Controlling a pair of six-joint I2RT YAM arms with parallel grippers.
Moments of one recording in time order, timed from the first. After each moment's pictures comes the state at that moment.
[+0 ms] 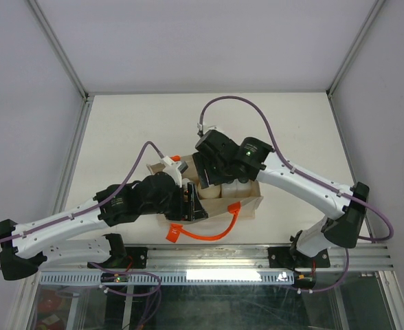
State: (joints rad) left arm -1.15 0.94 0.91 -0.65 0.00 -1.02; right arm 1.05 1.50 1.57 -1.10 0.21 0.61
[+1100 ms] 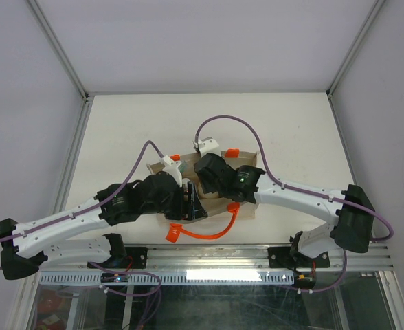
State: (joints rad) left arm -1.15 0.95 0.93 -0.67 -0.02 -1.02; right arm 1.12 1.44 1.16 -0.58 0.49 0.46
